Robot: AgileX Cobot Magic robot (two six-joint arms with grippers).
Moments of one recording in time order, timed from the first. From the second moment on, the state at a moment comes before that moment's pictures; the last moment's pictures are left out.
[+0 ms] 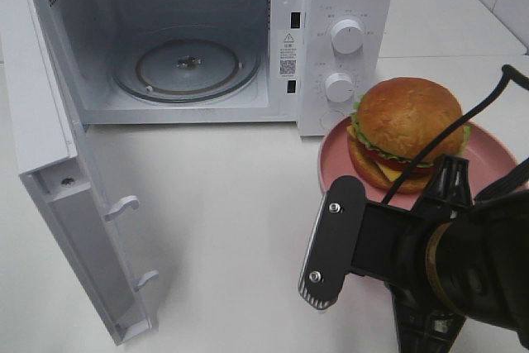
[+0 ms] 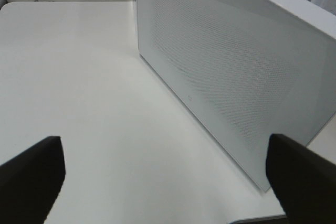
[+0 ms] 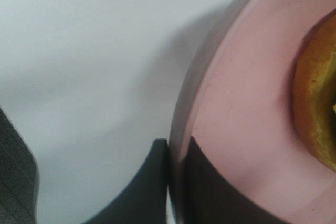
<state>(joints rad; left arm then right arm) 0.01 -0.01 -0.52 -0.19 1.08 0.10 1.14 1.42 -0.56 -0.86 0.69 0.48</state>
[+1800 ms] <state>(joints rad) 0.01 -0.01 -0.52 -0.19 1.08 0.10 1.03 1.42 -0.56 -0.78 0.41 -0.28</state>
